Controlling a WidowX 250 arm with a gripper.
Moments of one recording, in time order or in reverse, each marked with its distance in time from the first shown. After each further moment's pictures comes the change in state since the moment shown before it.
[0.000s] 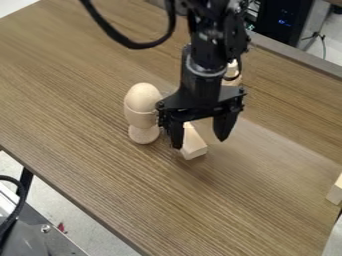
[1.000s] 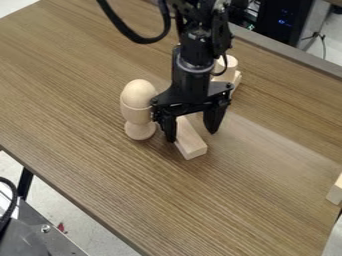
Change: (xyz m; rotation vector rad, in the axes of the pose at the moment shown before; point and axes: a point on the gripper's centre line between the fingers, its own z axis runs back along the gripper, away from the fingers) arm 0.025 0.002 -0.018 0.005 0.012 0.037
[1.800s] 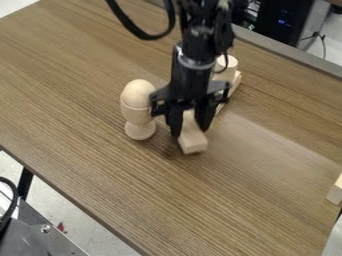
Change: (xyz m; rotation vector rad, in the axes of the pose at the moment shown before) arm 0.000 -0.004 0.013 0.019 -0.027 -0.020
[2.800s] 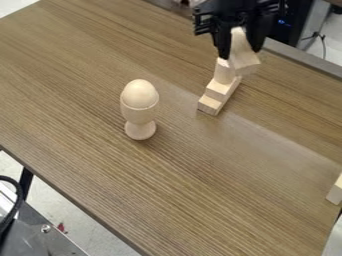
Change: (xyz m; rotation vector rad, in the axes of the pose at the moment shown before) arm 0.028 -0.058 0.085 -0.174 -0.096 -0.082
